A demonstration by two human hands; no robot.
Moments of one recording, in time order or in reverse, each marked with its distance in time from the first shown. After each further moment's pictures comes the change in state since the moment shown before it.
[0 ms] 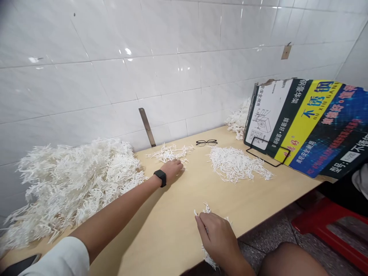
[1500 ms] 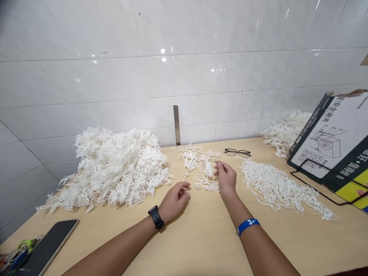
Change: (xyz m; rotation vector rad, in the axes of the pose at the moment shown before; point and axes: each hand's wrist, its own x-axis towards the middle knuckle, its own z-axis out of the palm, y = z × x) left_hand -0.131 0.014 0.028 -0.863 0.415 -0.395; right_hand 0.198 0.022 0.050 1.026 0.434 0.457
